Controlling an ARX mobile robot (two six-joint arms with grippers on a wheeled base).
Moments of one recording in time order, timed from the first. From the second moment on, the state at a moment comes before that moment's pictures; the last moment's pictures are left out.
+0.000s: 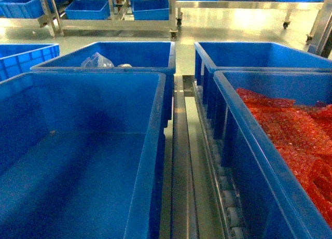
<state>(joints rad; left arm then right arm) -0.57 0.35 0.13 0.14 -0.80 -0.13 0.00 0.00 0.01 0.00 0.00 0.00</state>
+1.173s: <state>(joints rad) -0.57 0.35 0.13 0.14 -0.80 -0.13 0.00 0.00 0.01 -0.01 0.00 0.00</state>
